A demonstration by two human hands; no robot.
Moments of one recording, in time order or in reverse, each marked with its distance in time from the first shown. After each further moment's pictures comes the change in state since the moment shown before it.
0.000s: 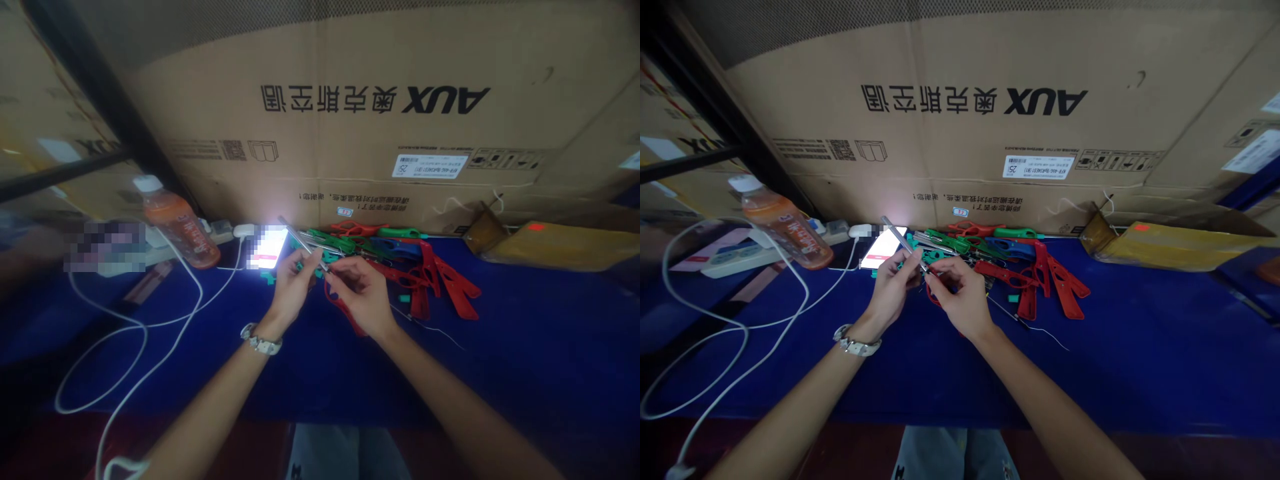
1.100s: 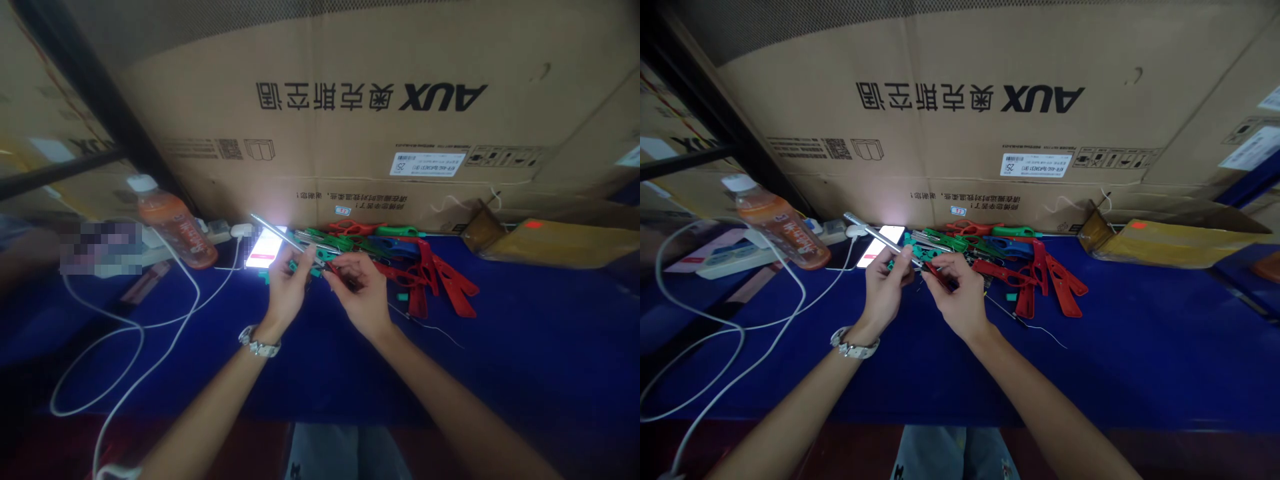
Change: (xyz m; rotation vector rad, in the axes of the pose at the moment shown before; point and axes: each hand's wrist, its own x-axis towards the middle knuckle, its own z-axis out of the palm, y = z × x) left_hand -0.002 -0.003 -0.003 0.068 0.065 0.243; right_hand 0.000 0.000 0.003 -0.161 0.137 -0.143
